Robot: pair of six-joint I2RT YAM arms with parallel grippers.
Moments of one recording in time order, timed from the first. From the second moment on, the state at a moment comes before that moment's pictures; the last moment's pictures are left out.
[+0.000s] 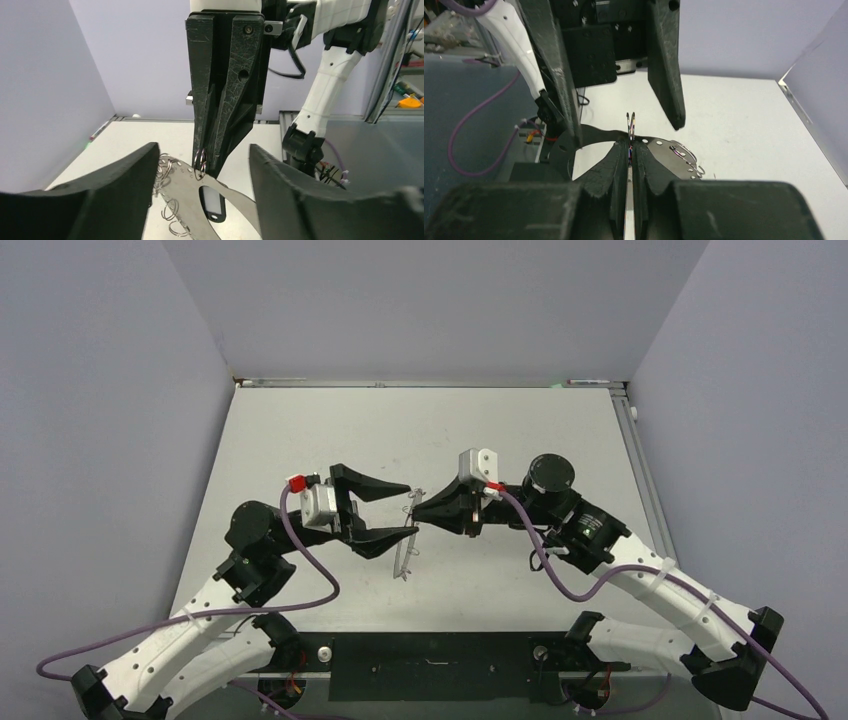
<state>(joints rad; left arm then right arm) -0.74 0.73 0.73 0.38 0.62 -0.13 0.86 1.02 1.05 -0.05 -0.68 -0.13</state>
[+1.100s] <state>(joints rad) -0.63 0.84 0.85 0.06 0.85 0.01 0.87 1.18 1.38 -0.81 -0.52 -0.44</state>
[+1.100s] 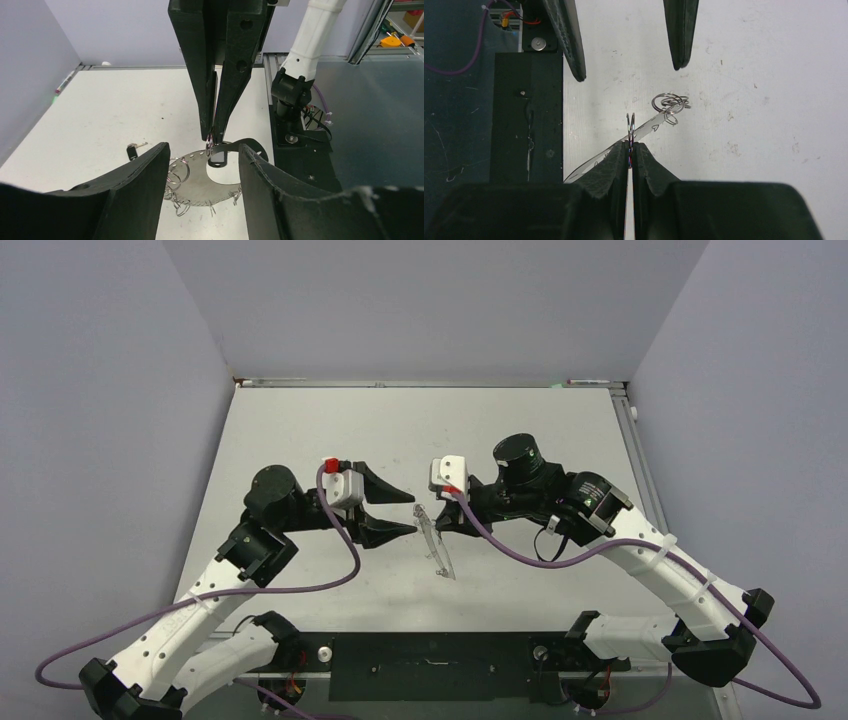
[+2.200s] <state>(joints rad) -0.72 0.91 0.85 0.05 0.84 0.02 0.93 1.18 1.38 -0.76 -0.52 -0.43</state>
